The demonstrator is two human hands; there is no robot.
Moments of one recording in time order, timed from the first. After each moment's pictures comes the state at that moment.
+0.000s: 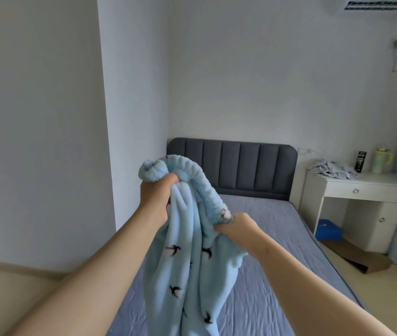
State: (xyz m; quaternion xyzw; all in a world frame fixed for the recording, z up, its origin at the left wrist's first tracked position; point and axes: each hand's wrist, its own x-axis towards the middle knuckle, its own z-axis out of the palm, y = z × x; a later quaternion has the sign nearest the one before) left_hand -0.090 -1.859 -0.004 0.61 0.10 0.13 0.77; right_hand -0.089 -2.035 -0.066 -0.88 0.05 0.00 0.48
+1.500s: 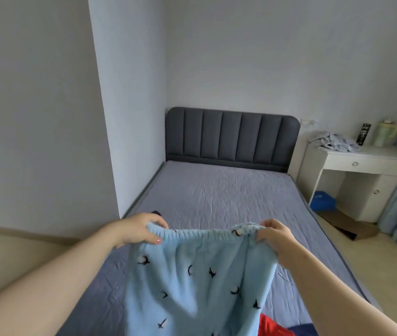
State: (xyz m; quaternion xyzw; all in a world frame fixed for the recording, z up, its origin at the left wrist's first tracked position) left_hand -0.086 -1.775 -0.130 0.91 -0.09 -0.16 0.38; right_hand -0.116 -2.096 -0.141 -0.75 0.21 -0.02 0.62
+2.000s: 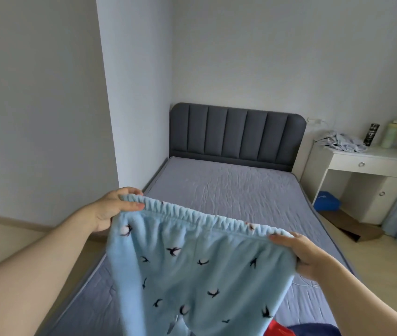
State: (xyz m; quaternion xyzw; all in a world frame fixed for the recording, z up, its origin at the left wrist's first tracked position) left_hand -0.080 -1.733 -0.114 0.72 0.00 -0.08 0.69; right_hand -0.132 -2.134 -0.148 -0.67 0.17 0.10 0.72
